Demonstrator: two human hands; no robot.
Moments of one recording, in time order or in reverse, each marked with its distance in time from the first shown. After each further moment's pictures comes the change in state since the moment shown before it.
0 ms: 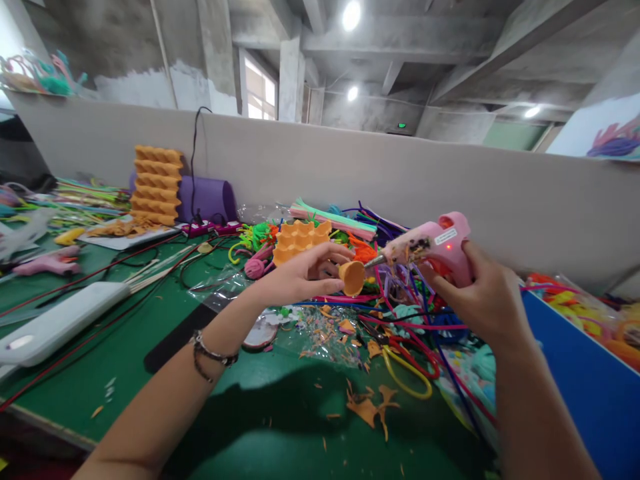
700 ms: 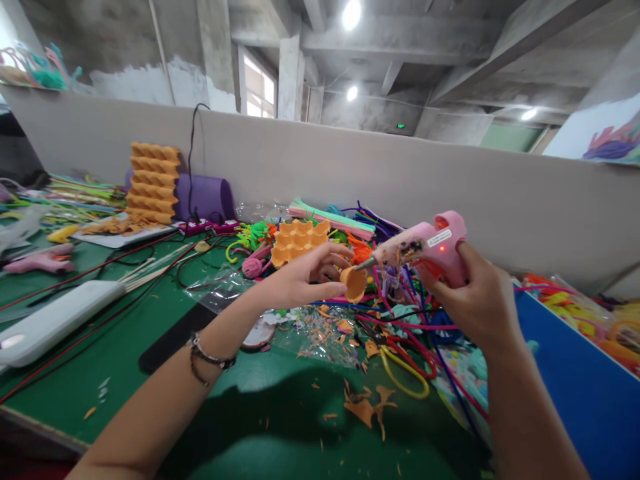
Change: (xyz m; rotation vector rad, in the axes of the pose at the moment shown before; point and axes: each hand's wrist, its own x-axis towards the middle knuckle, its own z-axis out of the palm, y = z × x) left_hand -0.001 0.000 0.006 0.024 0.009 0.001; right_hand -0.001 -0.007 0.002 -0.029 0.019 0.001
